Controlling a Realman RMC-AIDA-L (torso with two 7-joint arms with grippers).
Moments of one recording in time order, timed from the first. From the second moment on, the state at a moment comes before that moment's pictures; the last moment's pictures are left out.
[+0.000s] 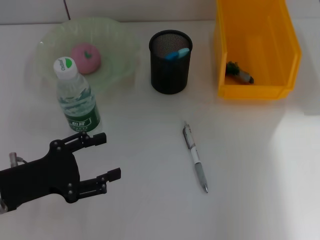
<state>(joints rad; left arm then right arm) -0.21 -2.05 0.98 0.56 1.62 1.69 -0.89 0.59 2.07 -1.15 -0.77 -0.80 -1.26 1.14</state>
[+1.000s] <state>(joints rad) -0.21 -2.07 1.00 0.58 1.62 1.73 -0.88 0.78 2.09 -1.20 -0.28 -0.80 -1.14 0.87</state>
